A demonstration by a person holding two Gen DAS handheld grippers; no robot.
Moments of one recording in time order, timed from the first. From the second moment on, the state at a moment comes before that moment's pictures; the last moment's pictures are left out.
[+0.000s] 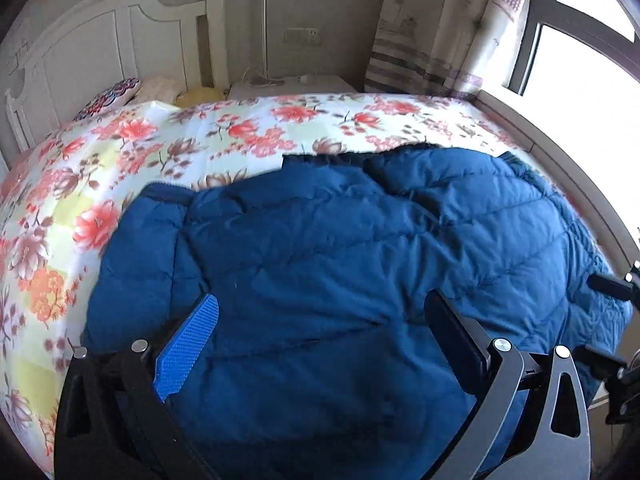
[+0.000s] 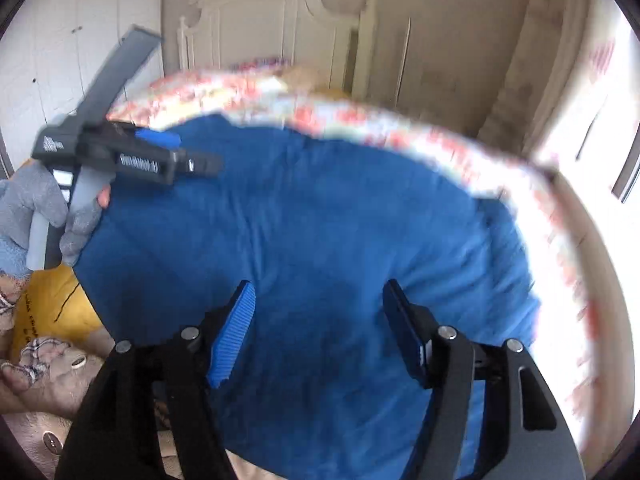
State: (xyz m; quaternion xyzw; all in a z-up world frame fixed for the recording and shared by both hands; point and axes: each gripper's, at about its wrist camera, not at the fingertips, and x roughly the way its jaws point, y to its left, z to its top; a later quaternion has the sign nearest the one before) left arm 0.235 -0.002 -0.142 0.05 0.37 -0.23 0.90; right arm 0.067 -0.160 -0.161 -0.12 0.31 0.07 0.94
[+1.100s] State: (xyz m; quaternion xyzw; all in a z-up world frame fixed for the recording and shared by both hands) left arm 0.367 0.014 -0.150 0.05 0.42 -0.10 0.90; right arm 0.258 -0.310 -0.158 0.08 0.37 0.03 0.92
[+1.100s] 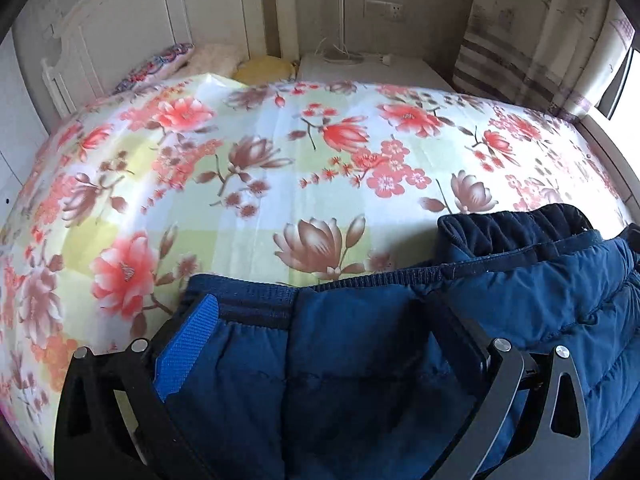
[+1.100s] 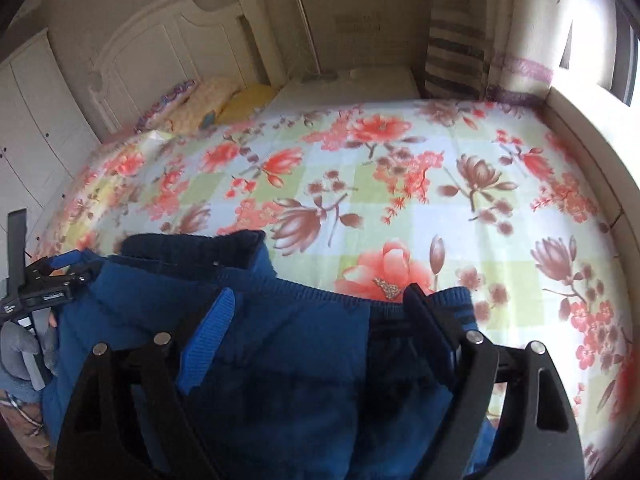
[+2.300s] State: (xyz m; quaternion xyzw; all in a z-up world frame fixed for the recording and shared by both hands) left arm 0.205 -0.084 -0.172 0.16 0.33 -0.20 0.91; right arm 0.022 -0.263 -0.202 -0.01 0.32 0.03 0.95
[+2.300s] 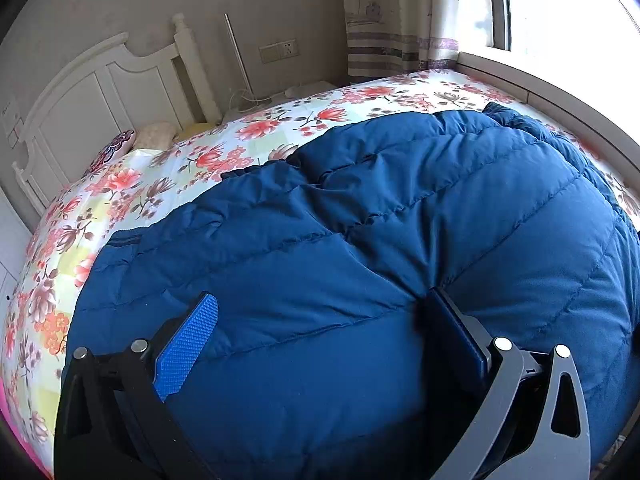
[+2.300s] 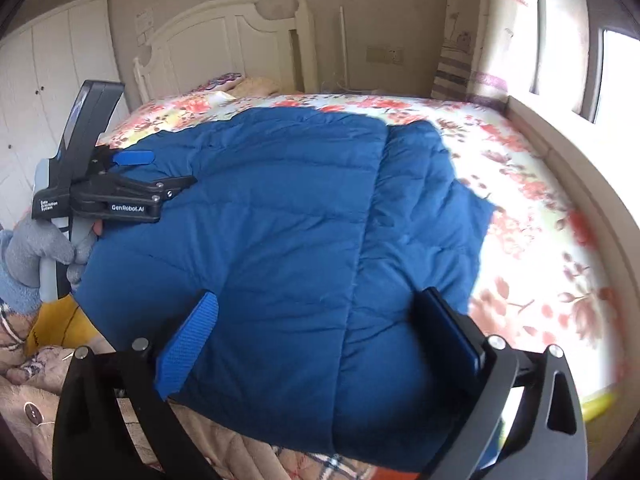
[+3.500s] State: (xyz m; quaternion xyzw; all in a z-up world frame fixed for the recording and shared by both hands) left arm 0.213 -0.079 -0.169 0.13 0.35 -0.22 0.90; right arm 0.026 -0.299 -0.237 0.29 0.26 0.03 0.92
